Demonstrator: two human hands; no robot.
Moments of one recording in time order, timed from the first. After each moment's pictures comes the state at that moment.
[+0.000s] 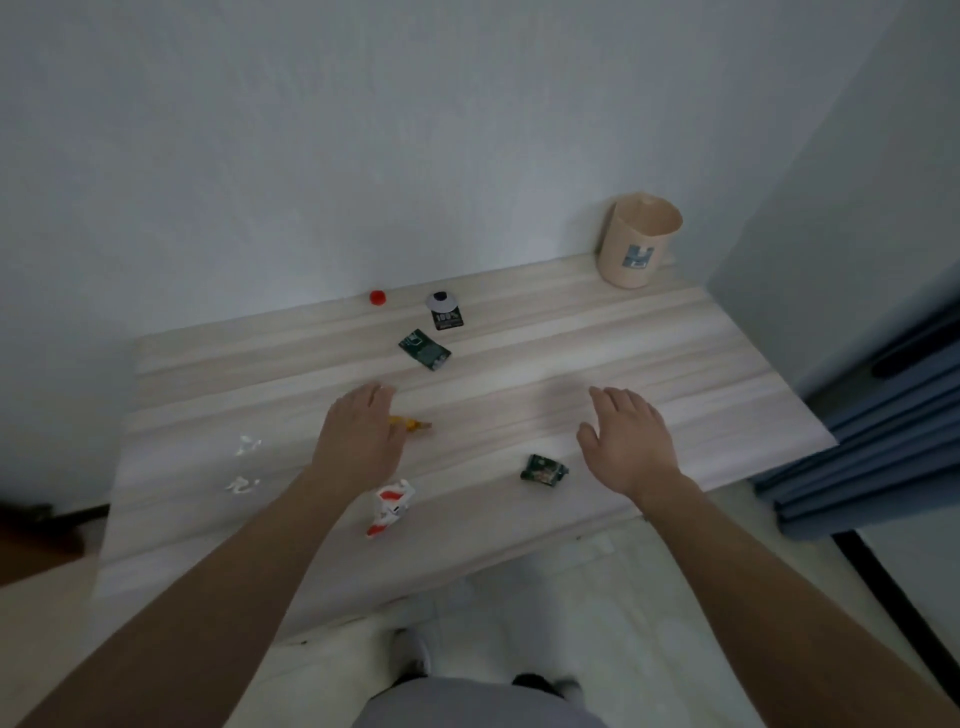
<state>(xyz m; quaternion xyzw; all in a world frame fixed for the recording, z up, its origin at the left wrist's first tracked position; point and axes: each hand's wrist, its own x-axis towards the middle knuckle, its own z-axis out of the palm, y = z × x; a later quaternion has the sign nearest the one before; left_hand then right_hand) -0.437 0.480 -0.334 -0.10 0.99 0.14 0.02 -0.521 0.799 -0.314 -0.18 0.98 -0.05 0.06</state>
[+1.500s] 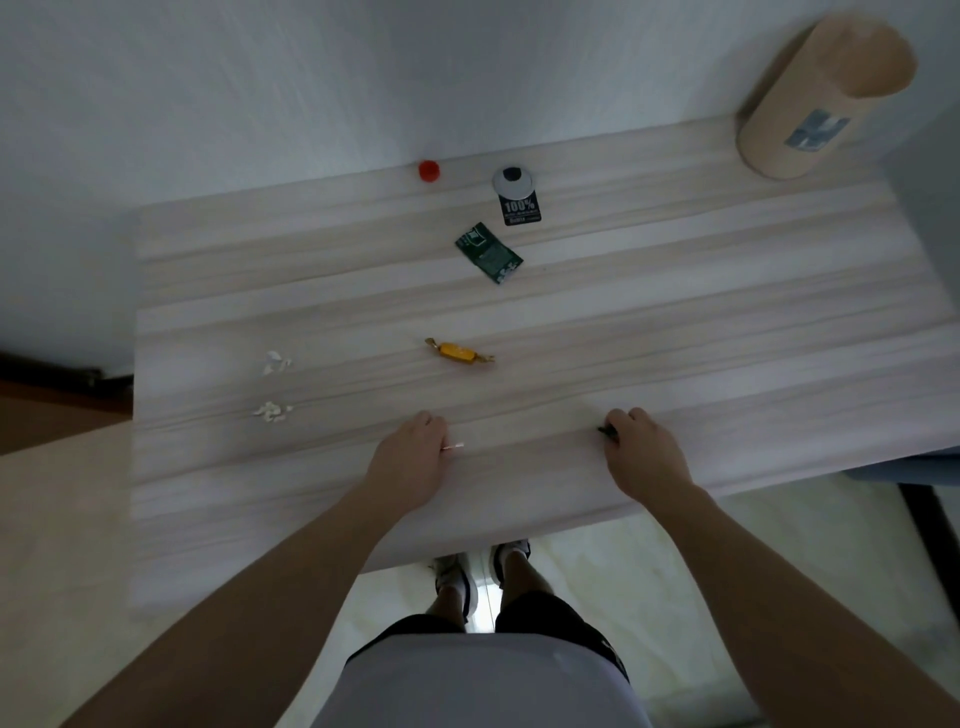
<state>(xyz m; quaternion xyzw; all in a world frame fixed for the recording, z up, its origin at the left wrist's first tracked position) -0.408 0.459 -0.475 -0.10 0.95 0.23 0.18 -0.529 0.739 -0.464 -0.15 0.96 -0.09 0.23</state>
